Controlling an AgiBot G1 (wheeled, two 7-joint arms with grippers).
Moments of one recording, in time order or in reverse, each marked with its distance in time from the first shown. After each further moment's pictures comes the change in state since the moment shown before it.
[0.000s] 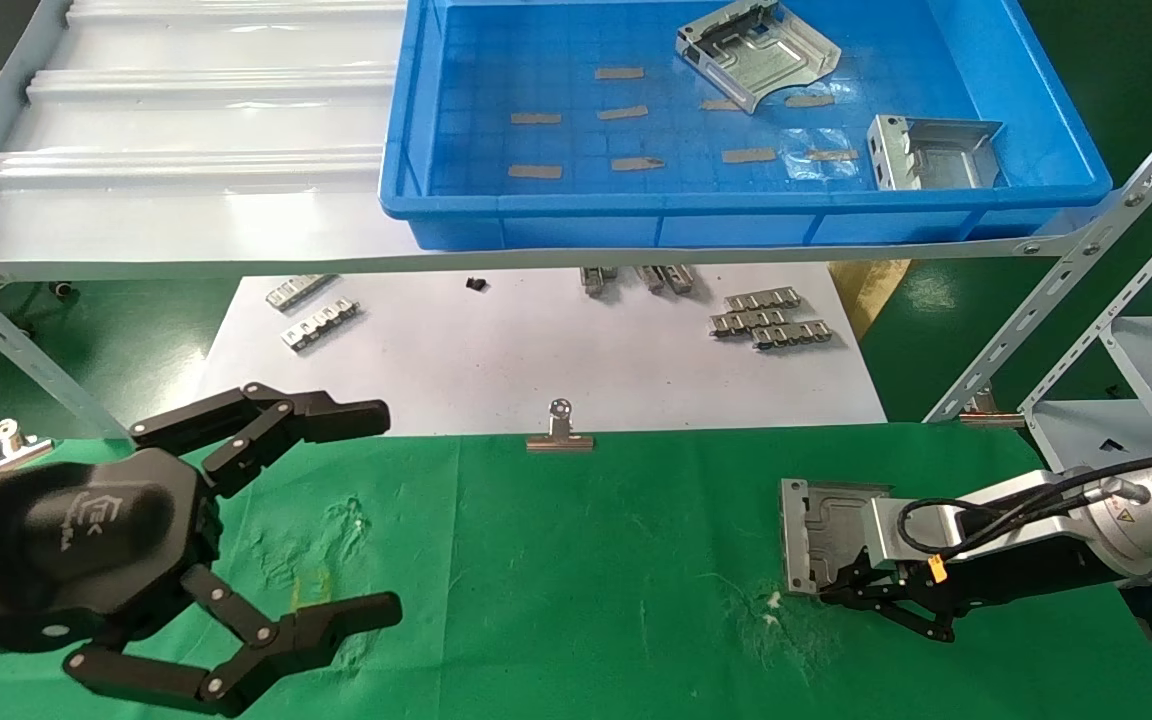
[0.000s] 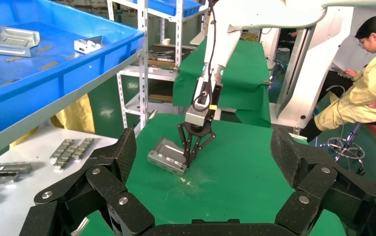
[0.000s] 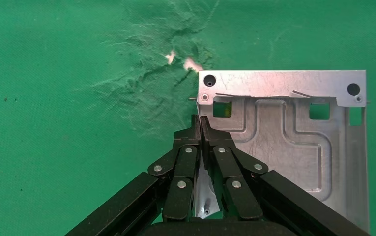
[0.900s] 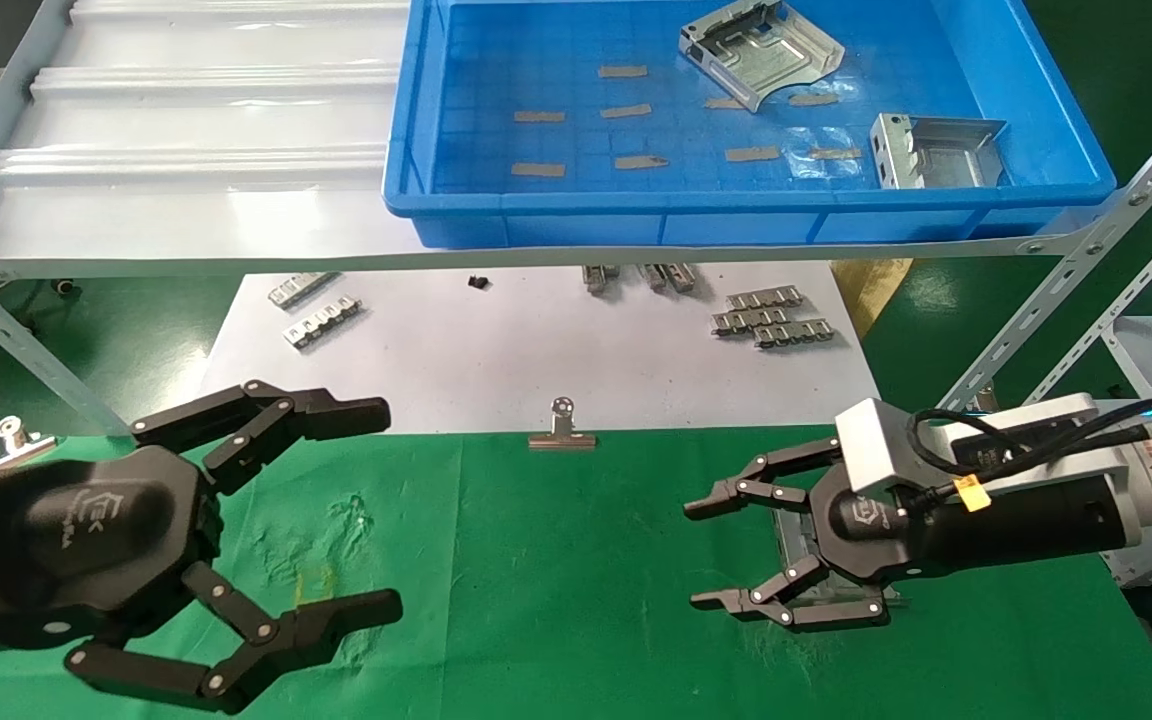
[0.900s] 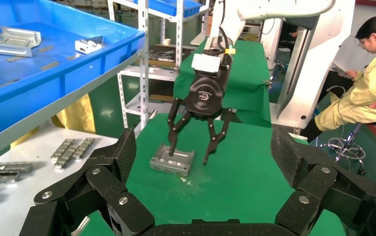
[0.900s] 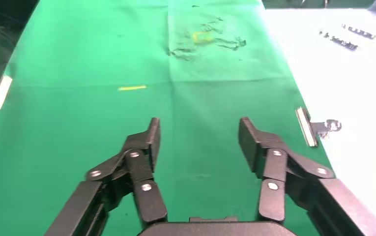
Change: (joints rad) left arm 0.000 0.000 0.001 0.000 0.000 0.000 0.000; right arm 0.058 0.113 0.091 0.251 0.215 -0.170 0.130
